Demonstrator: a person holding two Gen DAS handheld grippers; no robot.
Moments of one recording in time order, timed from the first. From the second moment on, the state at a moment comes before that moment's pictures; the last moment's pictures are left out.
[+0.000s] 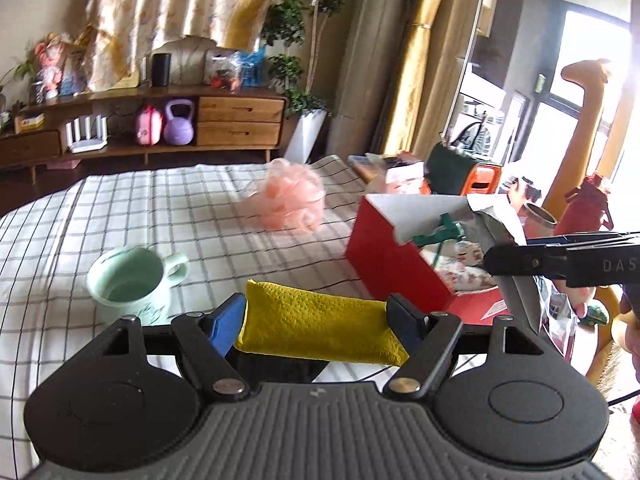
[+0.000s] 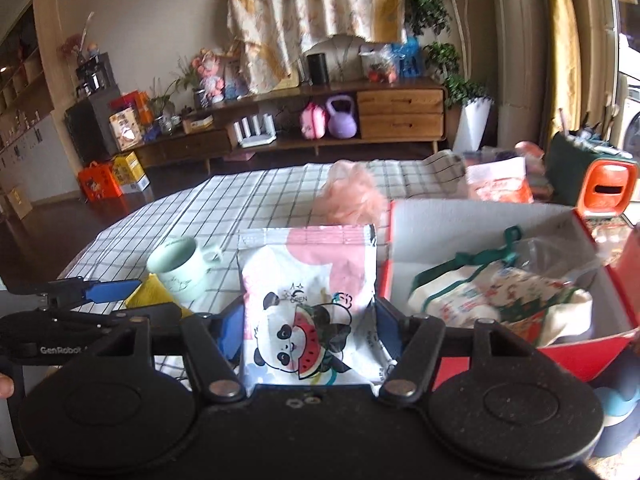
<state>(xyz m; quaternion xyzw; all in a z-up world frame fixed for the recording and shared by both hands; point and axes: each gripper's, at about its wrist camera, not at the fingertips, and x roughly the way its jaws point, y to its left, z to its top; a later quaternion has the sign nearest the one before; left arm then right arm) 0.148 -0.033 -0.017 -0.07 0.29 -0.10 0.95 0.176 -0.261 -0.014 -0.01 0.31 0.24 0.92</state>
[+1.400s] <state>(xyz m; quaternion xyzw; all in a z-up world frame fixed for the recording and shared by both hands) 0.233 -0.115 -0.111 0.07 0.41 -0.24 0.88 0.266 -0.395 -0.041 0.05 0.32 0.13 0.94</state>
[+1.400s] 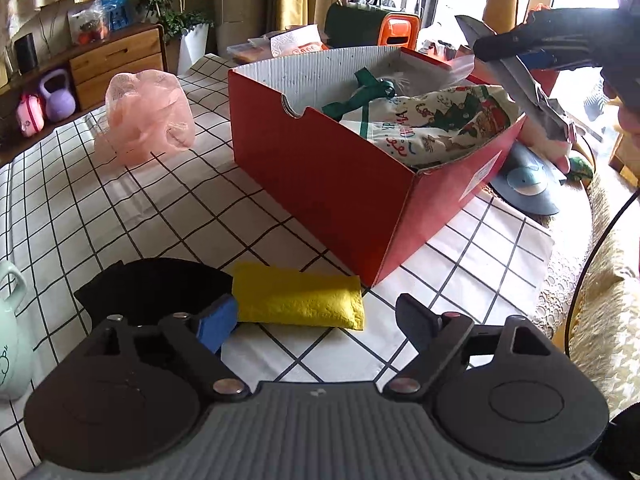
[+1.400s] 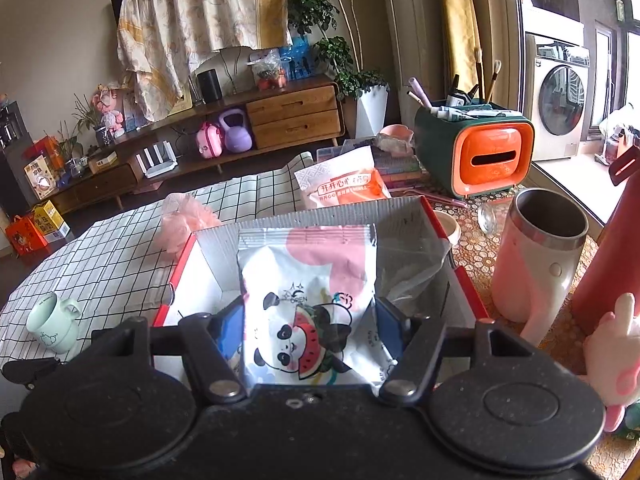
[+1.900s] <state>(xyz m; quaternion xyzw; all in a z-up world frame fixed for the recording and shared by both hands) 0.253 -0.147 -0.145 0.15 0.41 -0.22 0.87 0.276 -0.387 -0.046 0.04 0.33 0.12 0.94</state>
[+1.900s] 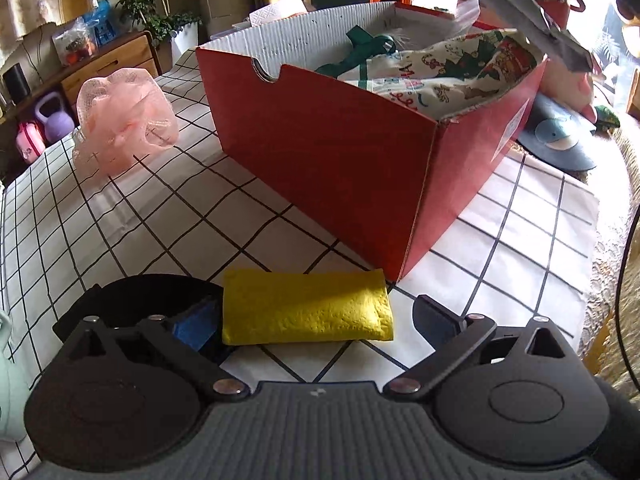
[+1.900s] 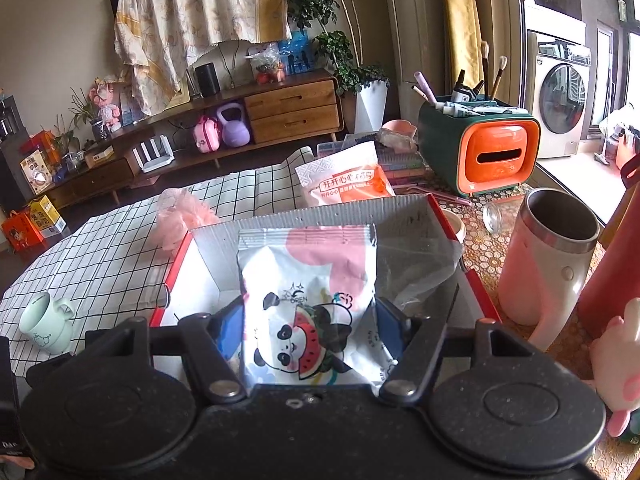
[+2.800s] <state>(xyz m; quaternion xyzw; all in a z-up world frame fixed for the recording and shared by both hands) 0.240 -0.121 -0.130 0.07 0.38 -0.19 0.90 0.274 -0.381 -0.041 0.03 0.32 0.13 0.94</state>
